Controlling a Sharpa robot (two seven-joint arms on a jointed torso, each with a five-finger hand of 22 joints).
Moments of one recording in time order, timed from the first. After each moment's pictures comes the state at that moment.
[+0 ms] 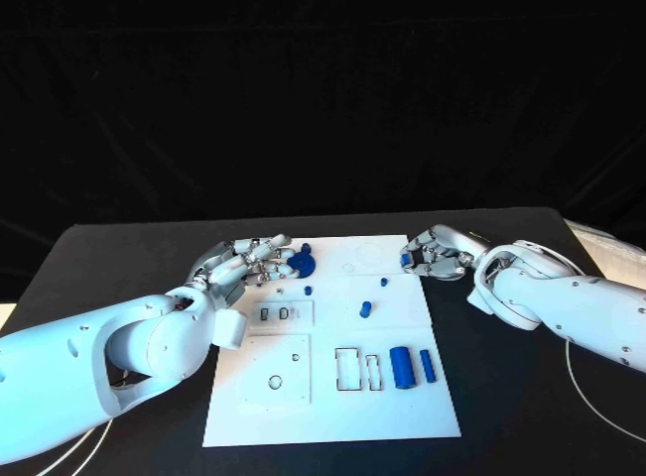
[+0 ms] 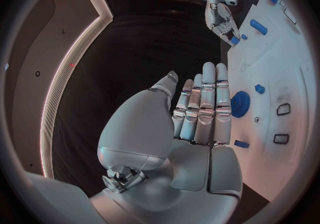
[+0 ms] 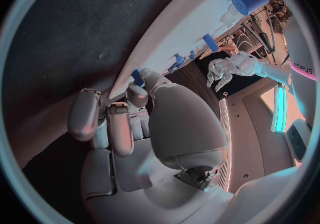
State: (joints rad) left arm 1.13 -0.92 0.00 1.69 0.11 -0.34 0.41; left_hand 1.38 0.02 0.15 0.11 0.10 0.99 0.21 0.09 0.07 1.10 0.14 0.12 0.08 1.17 0.08 0.36 0.40 0.18 1.04 0.18 0.35 0.16; right arm 1.17 -0.80 0.00 1.22 -1.26 -0.31 0.13; right_hand 1.35 -0.08 0.25 0.07 0.19 0.97 0.15 0.09 0.08 1.26 0.06 1.05 1.07 1.47 -0.01 1.48 1.31 0.12 1.35 0.09 1.33 1.06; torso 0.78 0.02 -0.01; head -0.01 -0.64
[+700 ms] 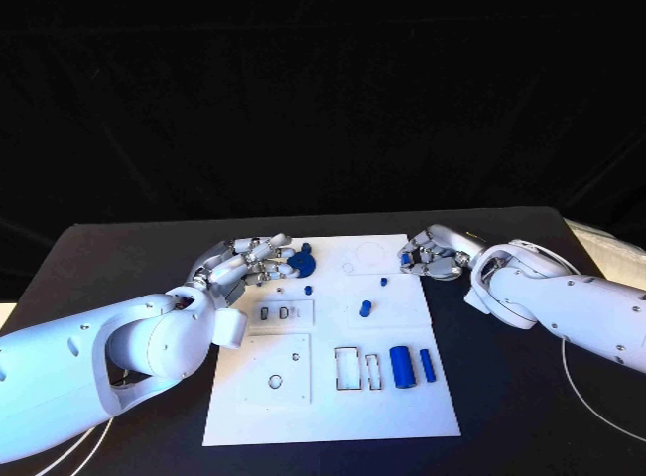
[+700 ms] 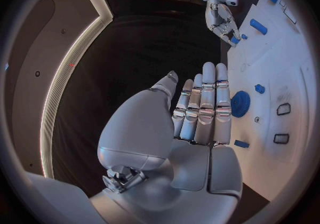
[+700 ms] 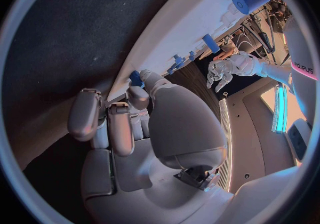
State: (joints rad) left arm 1.13 -0.92 0.00 1.69 0.11 -0.34 0.40; left_hand 1.38 0.02 0.15 0.11 0.10 0.99 0.21 0.09 0.07 1.10 0.14 0.12 0.08 1.17 0.08 0.36 0.40 0.18 1.04 0.18 0.35 0.16; right arm 1.17 -0.79 0.00 1.22 -1.26 -0.30 0.12; right_hand 1.36 -0.06 0.26 0.06 0.18 1.02 0.14 0.11 0.08 1.28 0.05 1.08 1.09 1.47 -0.02 1.48 1.31 0.12 1.35 0.09 1.33 1.06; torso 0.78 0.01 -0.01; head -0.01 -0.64
